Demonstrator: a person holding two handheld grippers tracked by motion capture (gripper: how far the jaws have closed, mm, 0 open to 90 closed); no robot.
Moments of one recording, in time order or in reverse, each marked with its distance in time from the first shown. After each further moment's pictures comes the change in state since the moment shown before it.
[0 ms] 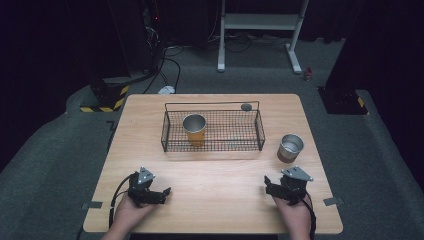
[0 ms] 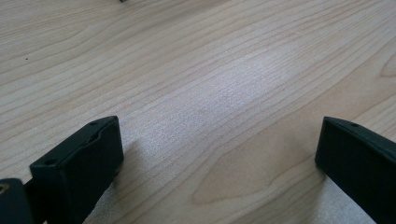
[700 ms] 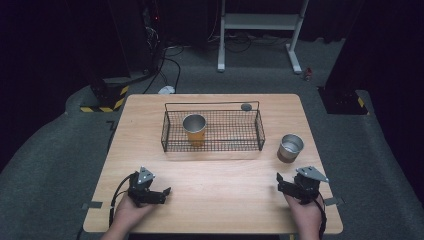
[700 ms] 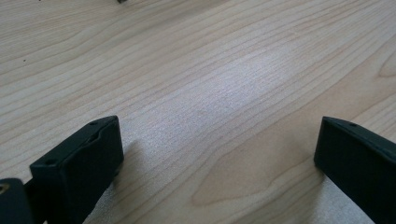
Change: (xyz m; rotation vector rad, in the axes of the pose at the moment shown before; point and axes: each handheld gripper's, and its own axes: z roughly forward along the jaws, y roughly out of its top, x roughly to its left) left arm 0.001 0.000 0.001 -0.008 -0.006 0.003; right arm -0.031 -0.003 -0.010 -0.034 -0.052 0.059
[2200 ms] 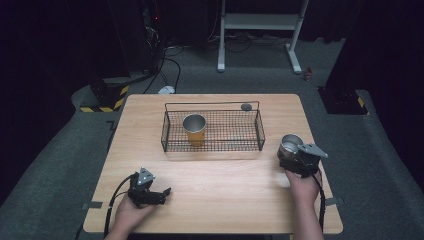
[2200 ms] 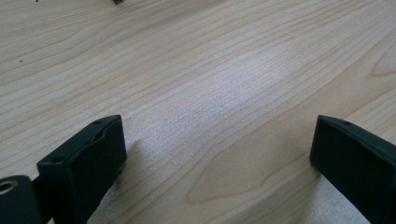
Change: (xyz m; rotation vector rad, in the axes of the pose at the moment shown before) left arm -0.002 -0.001 -0.001 -0.004 -0.007 0.004; right arm -0.027 0.048 0.049 -0.059 -0.025 -0.009
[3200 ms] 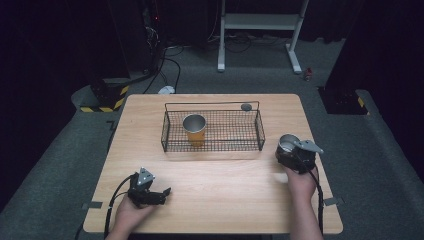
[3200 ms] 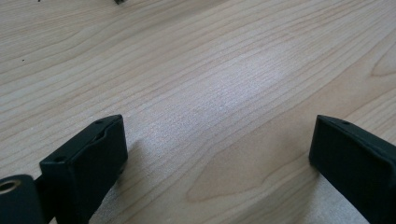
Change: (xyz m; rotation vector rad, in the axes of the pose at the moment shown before) left arm 0.000 0.000 -0.001 0.000 0.006 -0.001; right arm 0.005 0.006 0.012 0.002 -0.005 -0.018
